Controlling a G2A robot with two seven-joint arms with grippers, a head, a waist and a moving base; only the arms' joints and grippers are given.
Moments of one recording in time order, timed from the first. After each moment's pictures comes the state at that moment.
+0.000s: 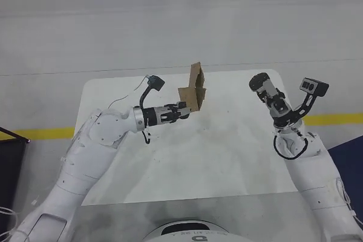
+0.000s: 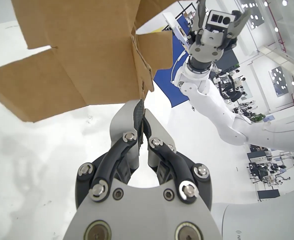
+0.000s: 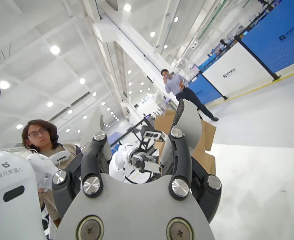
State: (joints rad) left arm 1.08 -1.15 -1.08 -1.59 0.13 -0.35 -0.85; right arm -1.34 -1.07 1.39 -1.48 0.32 -0.92 0.45
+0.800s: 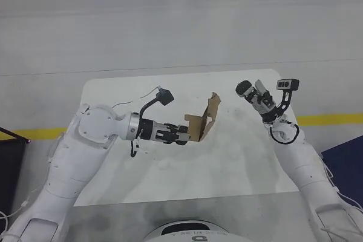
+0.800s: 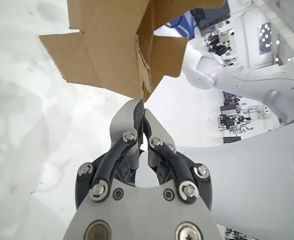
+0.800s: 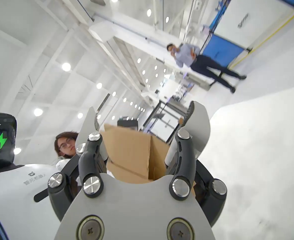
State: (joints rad) left arm 1.07 -1.10 -1.11 -1.77 -0.02 -0.15 -1.30; right arm -1.09 -1.13 1.21 -1.02 0.86 -0.93 0.84
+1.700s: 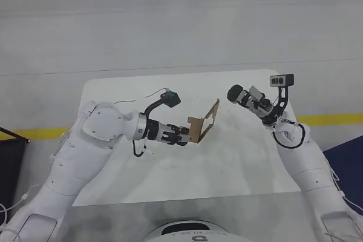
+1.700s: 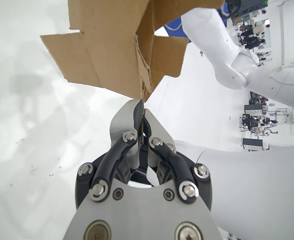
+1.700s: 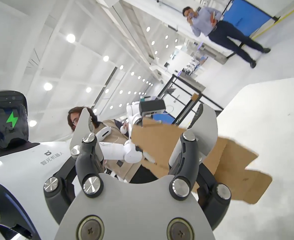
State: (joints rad) left arm 1.01 -1.09 -1.03 -1.79 0.09 -0.09 -1.30; right arm -1.16 -1.10 1.27 -1.22 0.82 -0.78 1.04
